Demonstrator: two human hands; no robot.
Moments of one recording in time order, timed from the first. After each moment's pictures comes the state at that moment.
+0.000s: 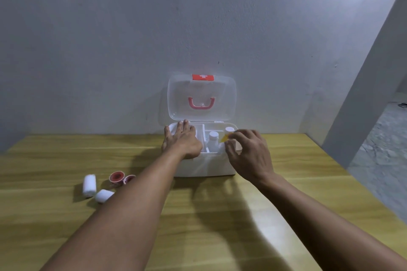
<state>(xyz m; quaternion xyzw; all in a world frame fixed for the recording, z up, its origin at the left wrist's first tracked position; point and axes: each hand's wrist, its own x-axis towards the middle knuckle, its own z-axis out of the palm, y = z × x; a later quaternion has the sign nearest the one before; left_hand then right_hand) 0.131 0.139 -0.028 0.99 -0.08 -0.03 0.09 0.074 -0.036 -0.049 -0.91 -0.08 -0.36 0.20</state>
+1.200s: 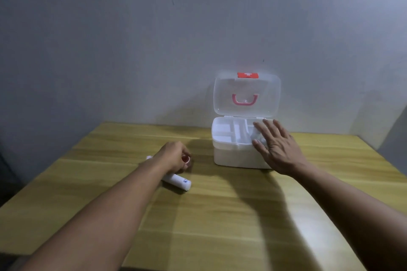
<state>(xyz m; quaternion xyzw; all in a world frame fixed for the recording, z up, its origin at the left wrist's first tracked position) 0.064 0.274 -0.052 0.98 0.02 -0.03 0.18 0.086 -0.027 -0.052 -0.98 -0.13 -0.14 0.08</state>
